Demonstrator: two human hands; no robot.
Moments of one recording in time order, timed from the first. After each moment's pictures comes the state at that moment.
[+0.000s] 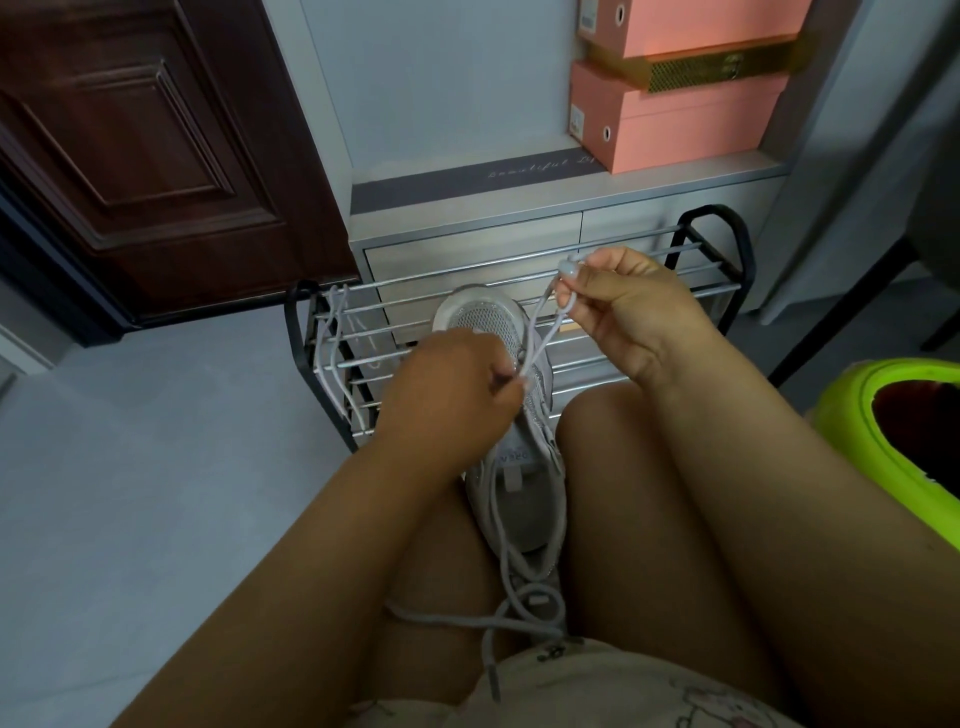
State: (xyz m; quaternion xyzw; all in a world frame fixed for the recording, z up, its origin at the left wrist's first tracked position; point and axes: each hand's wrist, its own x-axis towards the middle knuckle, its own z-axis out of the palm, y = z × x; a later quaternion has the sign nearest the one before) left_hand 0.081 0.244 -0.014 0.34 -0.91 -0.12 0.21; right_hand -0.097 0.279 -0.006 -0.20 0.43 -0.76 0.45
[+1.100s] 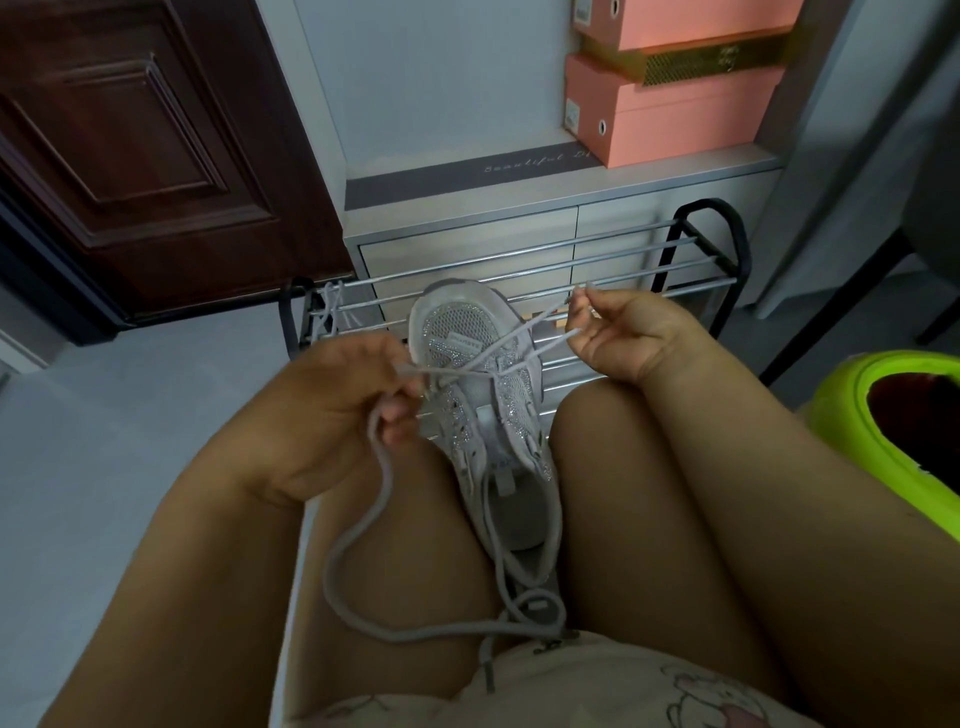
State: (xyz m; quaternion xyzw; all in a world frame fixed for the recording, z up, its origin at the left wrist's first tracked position) left_hand 0.144 0.237 0.018 0.29 -0.59 -0.72 0.23; right_hand -0.114 0.269 -0.031 0.07 0.35 -0.72 0.60
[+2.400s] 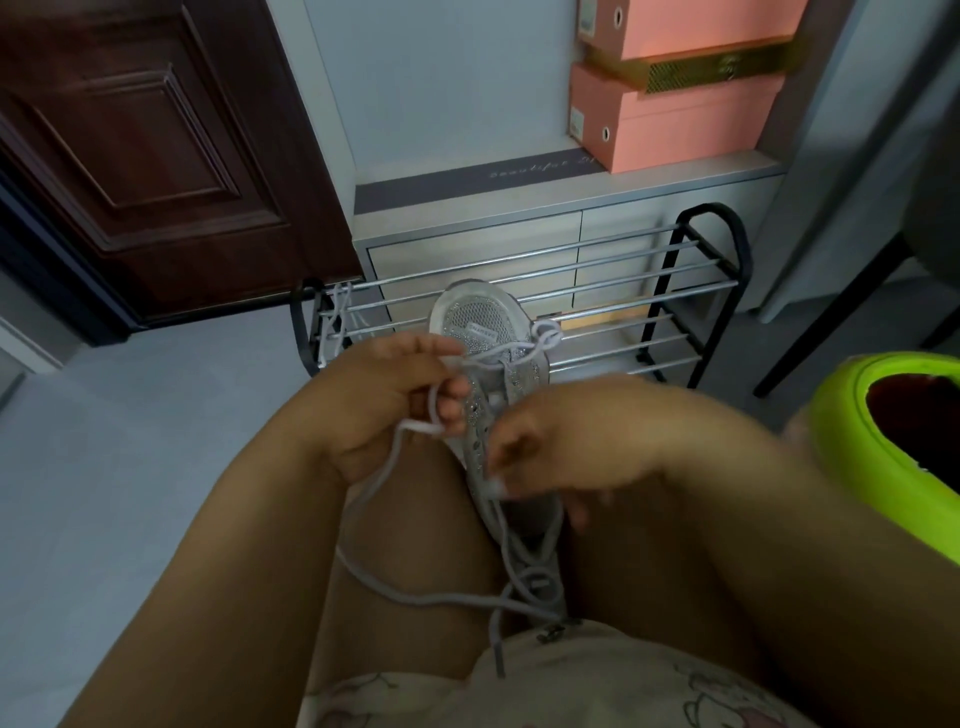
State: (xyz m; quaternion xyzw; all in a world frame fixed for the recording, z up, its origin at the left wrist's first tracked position) left_hand 0.126 0.244 0.011 0.37 -0.53 -0.73 0.21; right_hand -0.028 0.343 0.020 -0.68 0.61 -0.04 0.40
